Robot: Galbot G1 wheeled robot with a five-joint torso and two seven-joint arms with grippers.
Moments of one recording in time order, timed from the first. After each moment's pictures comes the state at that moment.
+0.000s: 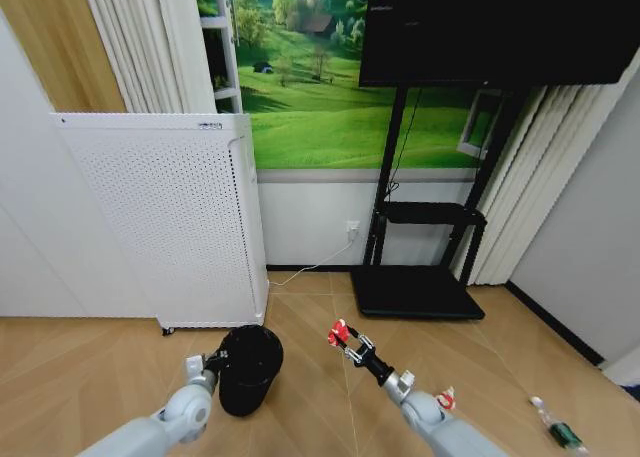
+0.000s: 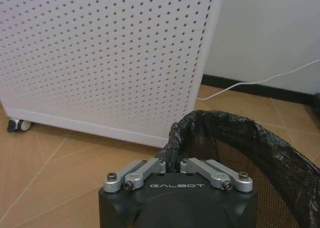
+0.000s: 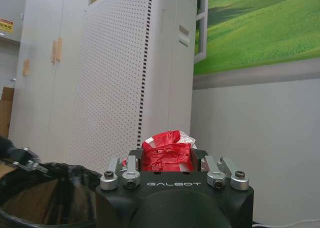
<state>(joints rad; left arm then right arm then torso) 0.75 -0.71 0.45 -1.63 -1.28 -0.06 -0.68 -0.96 0.96 -0.15 1.33 0.61 0.68 -0.32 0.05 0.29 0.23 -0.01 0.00</state>
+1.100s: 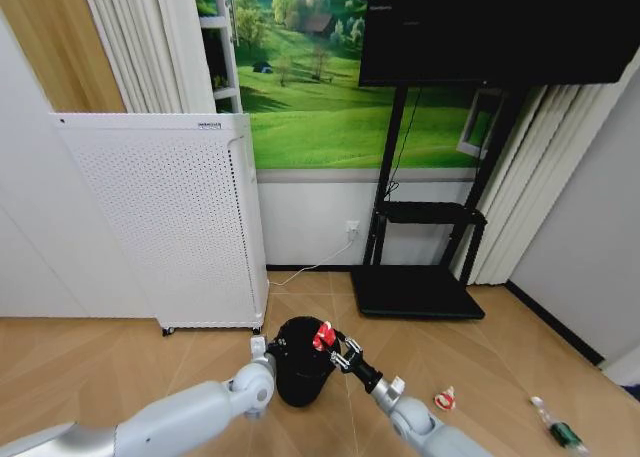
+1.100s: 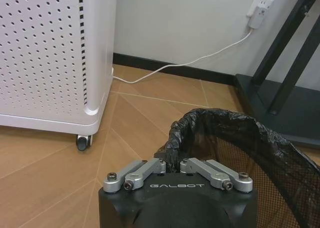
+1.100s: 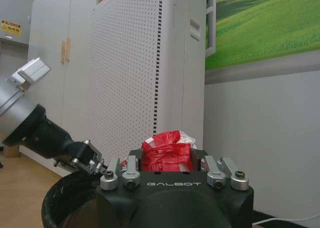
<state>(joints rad) 0.49 -0.88 0.79 -1.68 -1.39 -0.08 -0.79 -0.99 0.99 -0.19 1.32 0.57 0.69 -0.29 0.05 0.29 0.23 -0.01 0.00</state>
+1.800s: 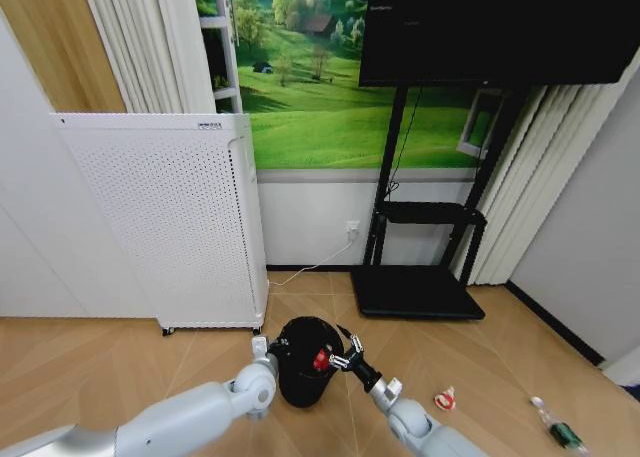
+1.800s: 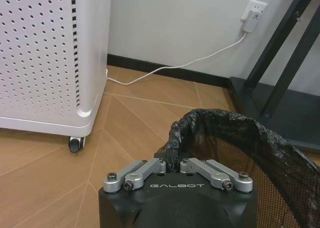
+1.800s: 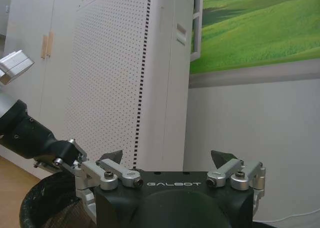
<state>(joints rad) 0.49 -0.89 0.77 -1.68 -1.39 -0.08 -0.78 -1.01 0.99 -0.17 1.36 0.49 0.69 -0.16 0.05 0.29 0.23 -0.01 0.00</state>
